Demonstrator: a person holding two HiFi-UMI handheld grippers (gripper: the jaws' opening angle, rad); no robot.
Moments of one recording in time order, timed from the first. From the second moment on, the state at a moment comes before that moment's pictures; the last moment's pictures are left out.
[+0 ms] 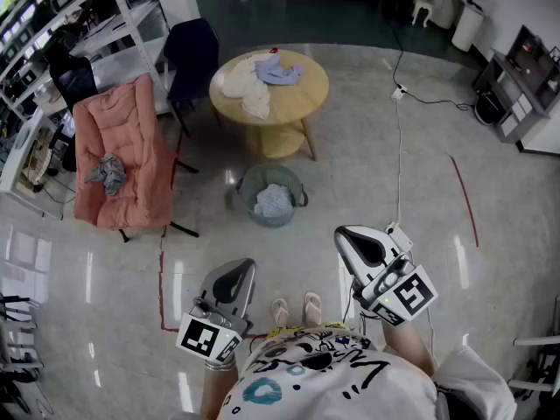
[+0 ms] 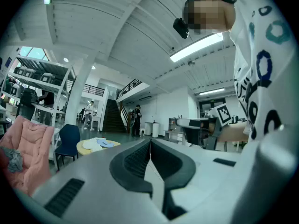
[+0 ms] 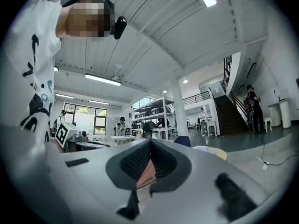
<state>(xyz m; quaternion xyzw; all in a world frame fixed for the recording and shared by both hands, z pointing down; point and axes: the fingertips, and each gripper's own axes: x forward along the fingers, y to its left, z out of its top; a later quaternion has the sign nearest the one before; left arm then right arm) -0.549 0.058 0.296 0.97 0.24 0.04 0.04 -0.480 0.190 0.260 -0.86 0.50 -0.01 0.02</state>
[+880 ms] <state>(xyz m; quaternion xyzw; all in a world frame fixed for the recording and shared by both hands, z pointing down) -0.512 0.087 0.290 0.96 0.26 0.03 0.02 -0.456 0.205 0.265 -0.85 0.52 0.00 0.05</state>
